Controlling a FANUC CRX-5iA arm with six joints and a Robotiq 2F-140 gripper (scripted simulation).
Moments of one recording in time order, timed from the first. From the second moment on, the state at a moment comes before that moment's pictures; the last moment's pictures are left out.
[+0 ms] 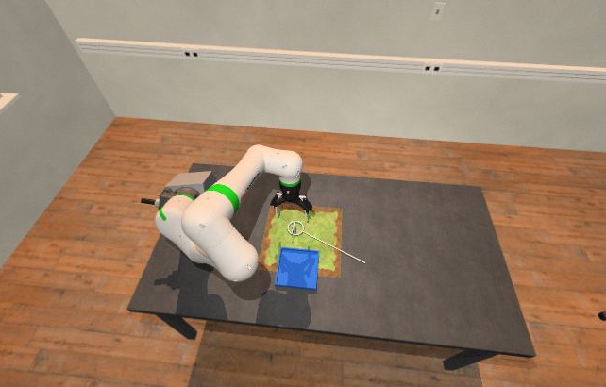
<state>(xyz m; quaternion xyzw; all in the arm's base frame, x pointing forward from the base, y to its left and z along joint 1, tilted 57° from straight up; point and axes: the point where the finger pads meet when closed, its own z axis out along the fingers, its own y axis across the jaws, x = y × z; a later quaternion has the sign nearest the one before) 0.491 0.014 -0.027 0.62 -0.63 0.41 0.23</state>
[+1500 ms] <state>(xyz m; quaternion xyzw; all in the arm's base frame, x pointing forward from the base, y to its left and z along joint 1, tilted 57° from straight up) 0.509 -0.008 -0.014 0.61 -0.63 0.42 0.23</state>
